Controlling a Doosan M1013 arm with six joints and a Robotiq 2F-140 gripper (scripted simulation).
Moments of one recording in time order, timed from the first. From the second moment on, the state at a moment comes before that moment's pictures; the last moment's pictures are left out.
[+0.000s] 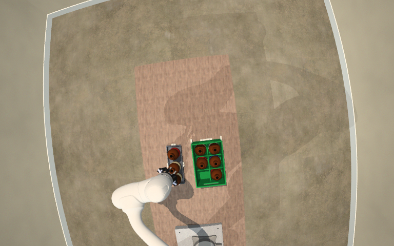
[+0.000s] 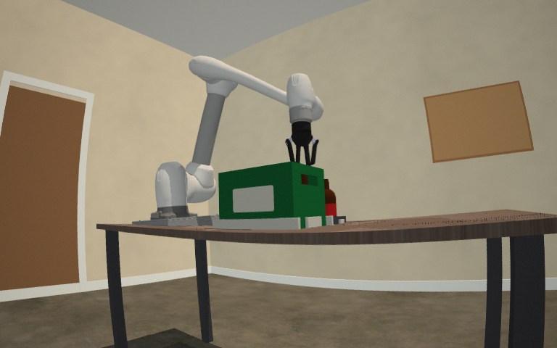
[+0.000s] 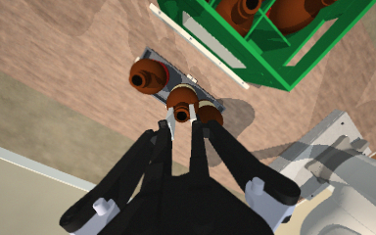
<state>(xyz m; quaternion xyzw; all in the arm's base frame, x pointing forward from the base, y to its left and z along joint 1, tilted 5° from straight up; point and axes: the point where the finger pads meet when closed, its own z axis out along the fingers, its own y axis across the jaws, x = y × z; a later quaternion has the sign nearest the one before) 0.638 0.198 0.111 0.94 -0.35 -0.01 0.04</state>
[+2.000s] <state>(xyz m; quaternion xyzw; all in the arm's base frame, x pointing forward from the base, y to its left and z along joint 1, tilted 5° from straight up) 0.638 0.198 0.123 0.94 -0.35 -0.01 0.04</state>
